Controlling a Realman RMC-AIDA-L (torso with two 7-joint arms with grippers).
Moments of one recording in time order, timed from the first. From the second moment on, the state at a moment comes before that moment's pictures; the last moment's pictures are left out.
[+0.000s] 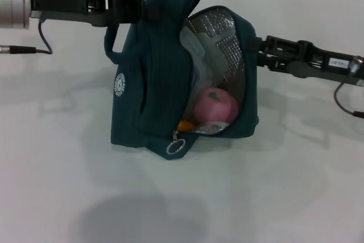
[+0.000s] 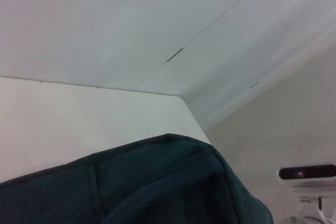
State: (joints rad) left arm -0.68 -2.00 0.77 0.94 1.96 1.68 -2.47; right arm 0.65 2.02 -0.76 -0.40 -1.70 -1.50 2.05
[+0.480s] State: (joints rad) left arm -0.68 -2.00 0.78 0.94 1.96 1.68 -2.47; right arm 0.69 2.02 -0.77 -0.34 -1.70 -1.49 1.99
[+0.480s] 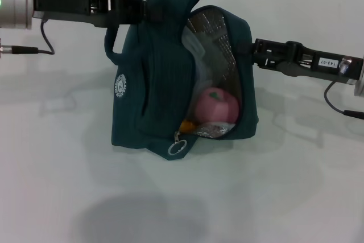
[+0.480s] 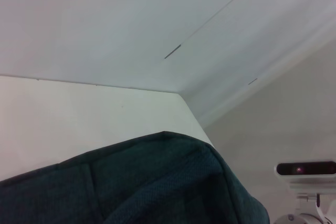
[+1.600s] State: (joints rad) left arm -0.68 -1.97 0.77 0.94 1.94 1.79 -2.52; right arm 0.64 1.99 -0.75 -0.36 -1.59 -1.62 2.01
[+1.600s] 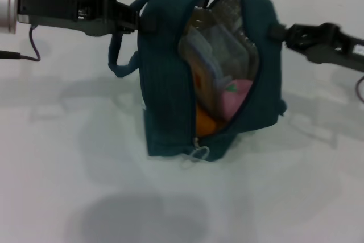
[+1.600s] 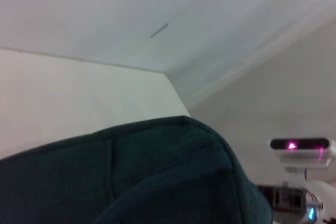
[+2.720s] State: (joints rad) left arm -0.69 -2.01 0.79 0.81 2.01 1.72 -2.48; right arm 0.60 1.96 -0.76 -0.37 -1.58 -1.63 2.03
